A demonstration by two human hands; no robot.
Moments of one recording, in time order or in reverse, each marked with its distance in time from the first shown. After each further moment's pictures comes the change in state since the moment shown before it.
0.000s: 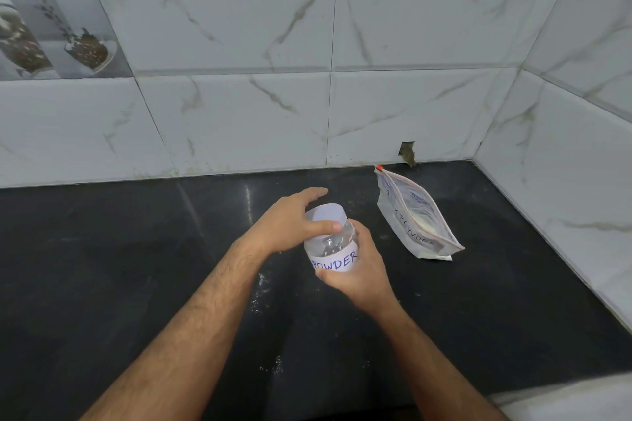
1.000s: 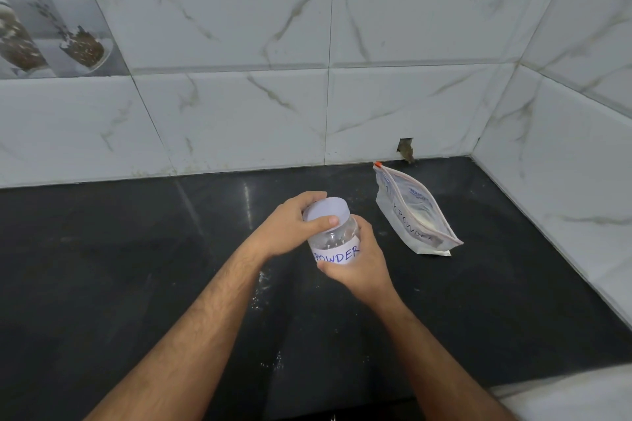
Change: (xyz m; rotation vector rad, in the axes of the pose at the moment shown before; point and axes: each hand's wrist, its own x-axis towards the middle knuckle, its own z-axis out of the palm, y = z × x) left_hand -0.003 -0.009 0.011 -0.186 -0.011 0.004; right_hand 0.005 0.000 -0.001 0.015 0.029 0.013
